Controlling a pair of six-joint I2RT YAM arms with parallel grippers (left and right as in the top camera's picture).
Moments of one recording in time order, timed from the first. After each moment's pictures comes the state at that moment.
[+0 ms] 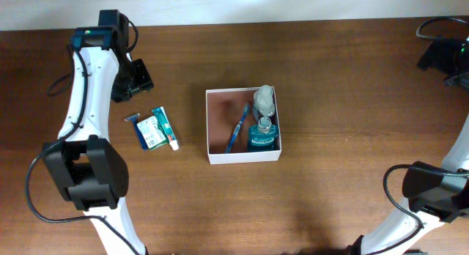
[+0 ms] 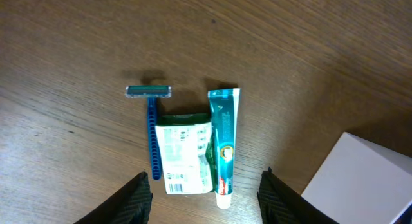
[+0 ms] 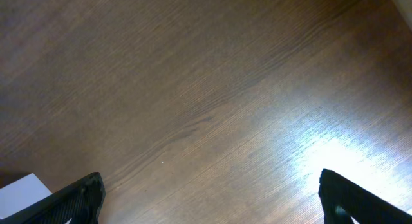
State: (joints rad) left arm 0.03 2.12 2.05 -1.36 -0.01 -0.40; right arm -0.41 2.00 2.46 -1.69 0.08 0.24
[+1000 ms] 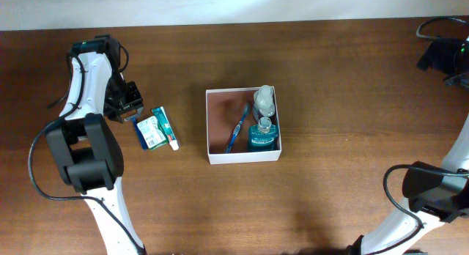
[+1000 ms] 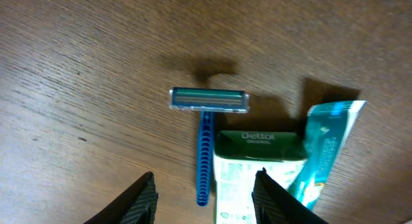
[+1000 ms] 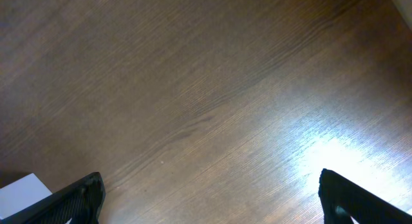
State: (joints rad) left arm 0.12 2.32 2.02 -1.40 -0.01 -0.32; right arm -0.41 2.00 2.46 -1.69 0.08 0.24
